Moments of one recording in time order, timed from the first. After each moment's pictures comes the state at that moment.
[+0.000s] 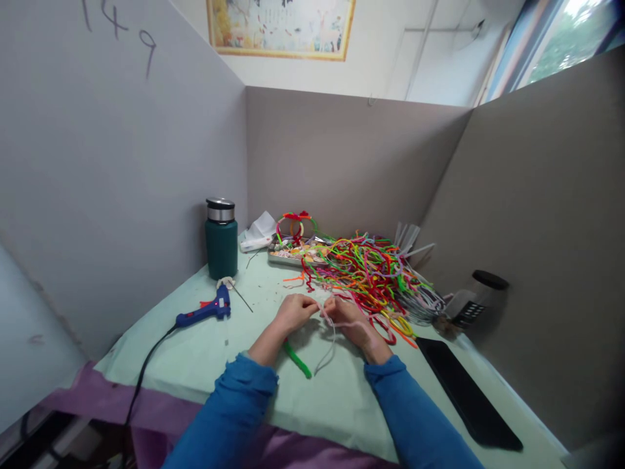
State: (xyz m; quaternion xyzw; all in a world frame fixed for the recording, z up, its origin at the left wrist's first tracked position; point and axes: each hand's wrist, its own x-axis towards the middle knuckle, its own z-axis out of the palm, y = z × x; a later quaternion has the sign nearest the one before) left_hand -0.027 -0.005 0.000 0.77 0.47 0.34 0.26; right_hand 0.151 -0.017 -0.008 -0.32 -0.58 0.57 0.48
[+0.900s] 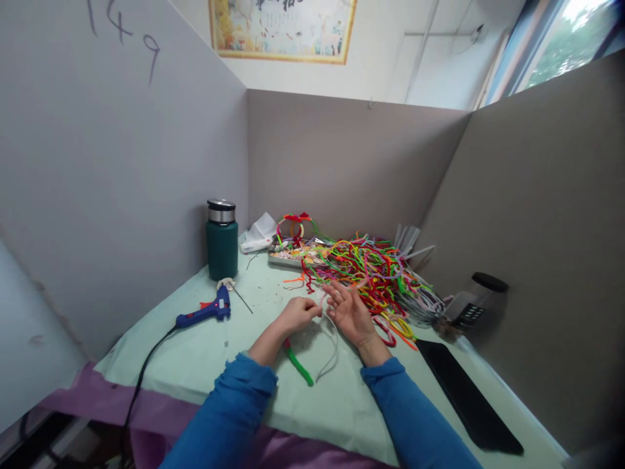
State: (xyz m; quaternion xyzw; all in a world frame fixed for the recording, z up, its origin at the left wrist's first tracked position) left_hand -0.023 -0.004 0.000 0.76 0.46 0.31 0.34; right_hand 0.152 -0.008 -0.007 -0.20 -0.41 0.69 0.56
